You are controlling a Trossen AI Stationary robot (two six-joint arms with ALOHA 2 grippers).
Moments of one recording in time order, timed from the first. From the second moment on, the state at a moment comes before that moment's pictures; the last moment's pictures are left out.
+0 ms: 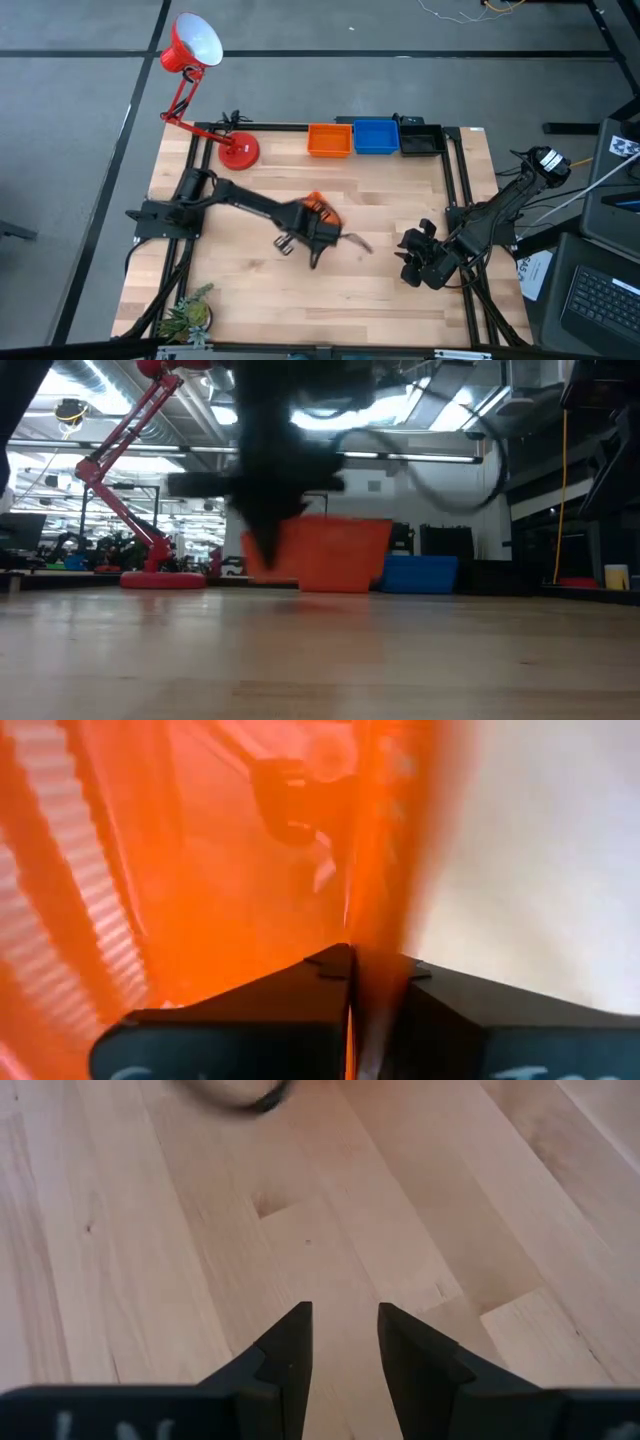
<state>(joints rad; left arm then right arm) -0.17 2.04 1.53 -0.95 -0.31 0.61 0.76 1.24 0.69 -0.65 0.56 1.12</state>
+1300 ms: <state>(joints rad) 0.52 2.29 2.08 -0.95 -0.11 0.32 0.76 1.24 0.69 -0.68 0.55 1.09</state>
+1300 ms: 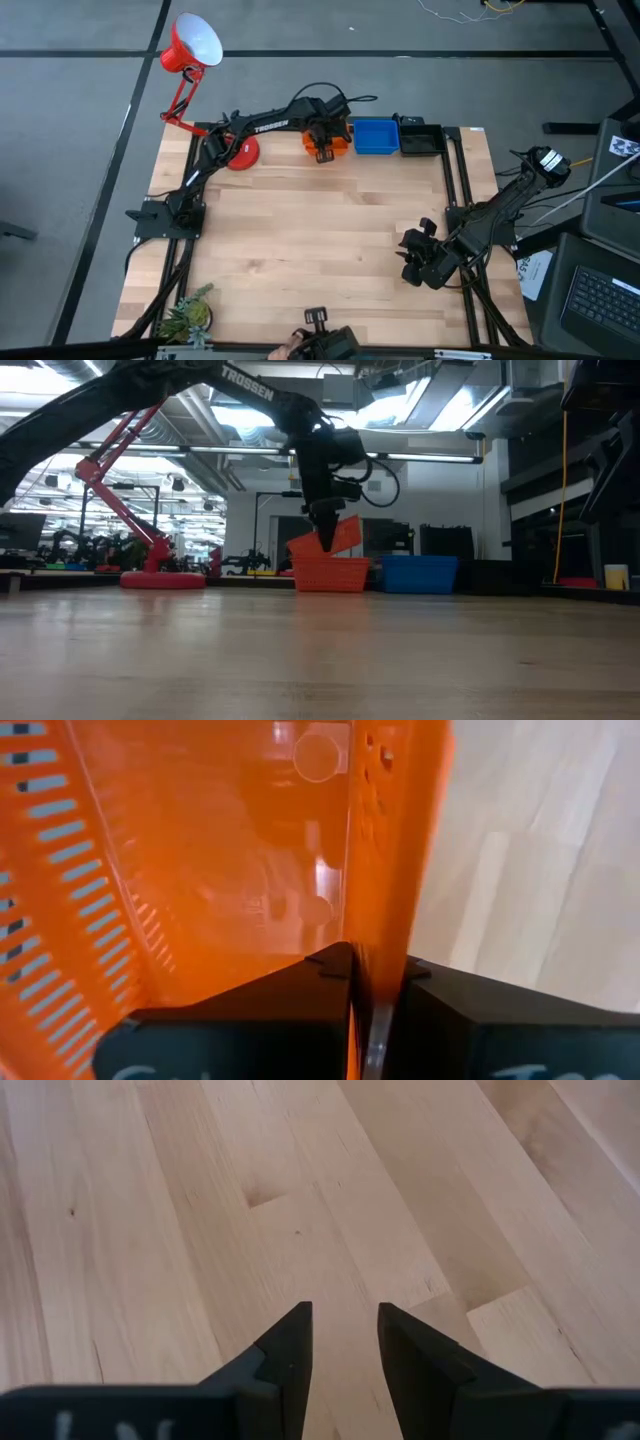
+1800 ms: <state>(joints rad) 0.51 2.28 2.08 -0.96 -0.12 0.35 0.76 1.24 0.69 -0.68 0.55 1.09</state>
